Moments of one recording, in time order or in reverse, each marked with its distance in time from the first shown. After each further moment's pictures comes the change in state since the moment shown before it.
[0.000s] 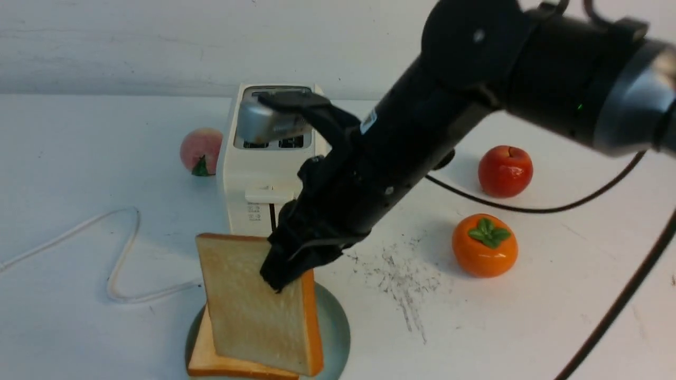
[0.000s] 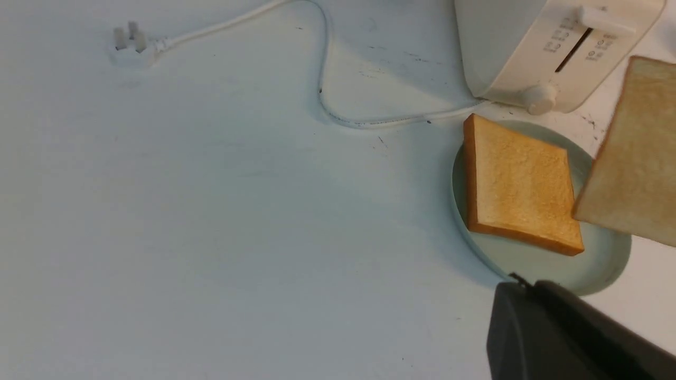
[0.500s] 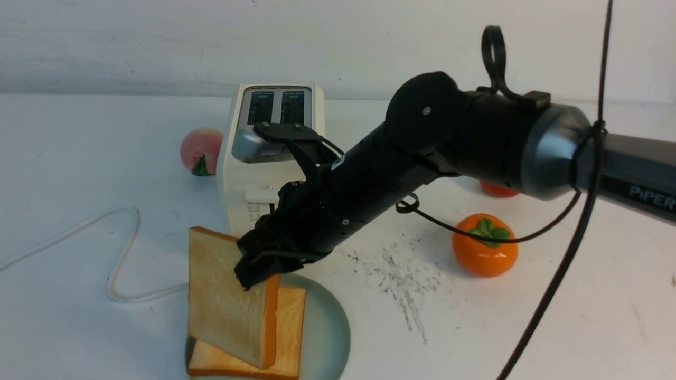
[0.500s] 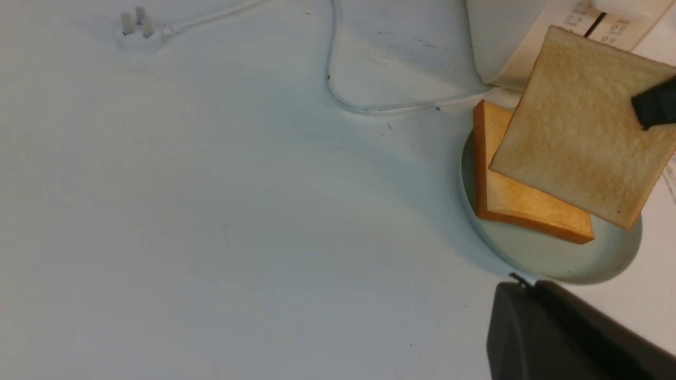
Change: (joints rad) right arm 0.000 0.111 0.045 0.133 -0.182 -0.022; left arm 0.000 0.000 0.000 0.003 0.026 0.000
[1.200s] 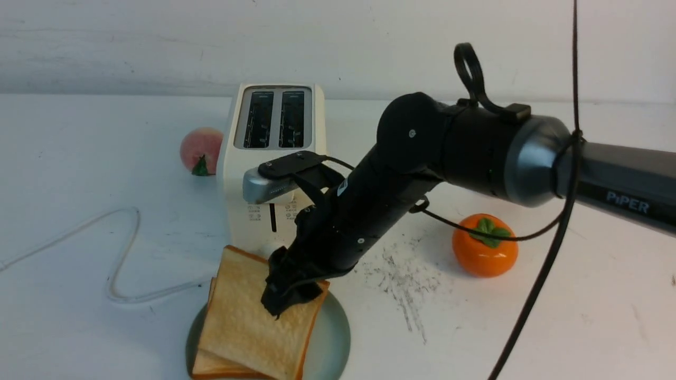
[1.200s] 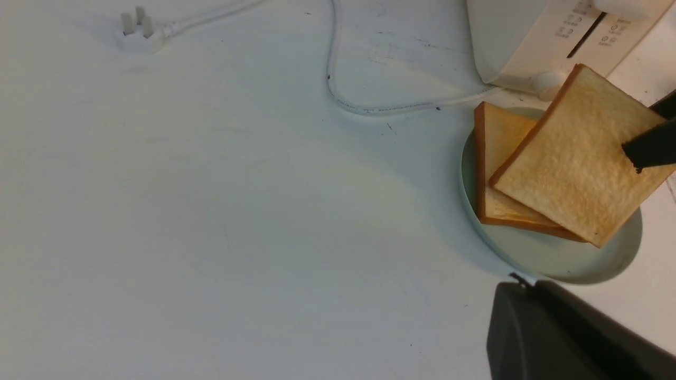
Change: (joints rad) right arm 0.000 0.027 -0.001 -0.229 0.038 0.000; left arm 0.000 0.000 0.000 0.001 0.000 0.001
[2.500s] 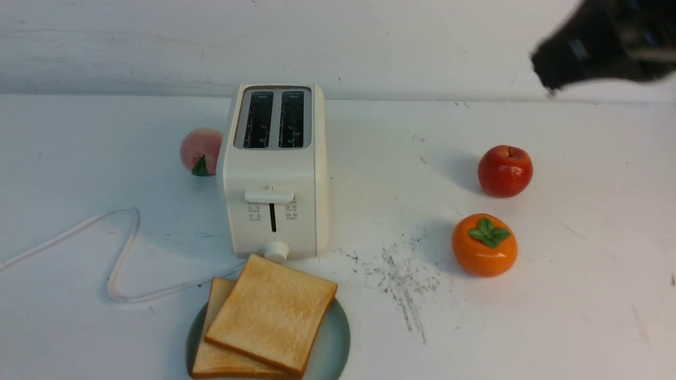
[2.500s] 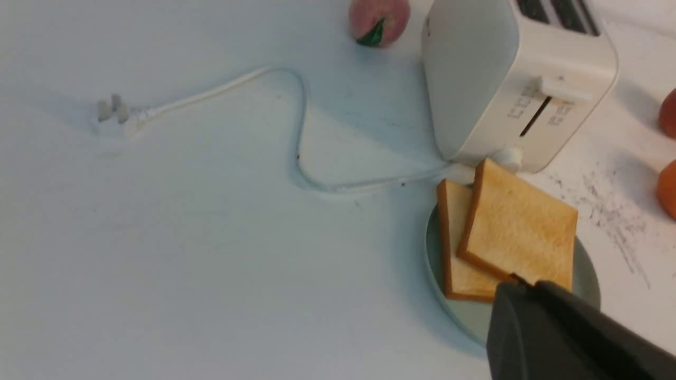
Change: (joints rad) right arm 0.000 -0.752 -0.050 -0.613 0.343 0.542; left arm 0.000 0.000 0.000 0.003 -0.175 0.000
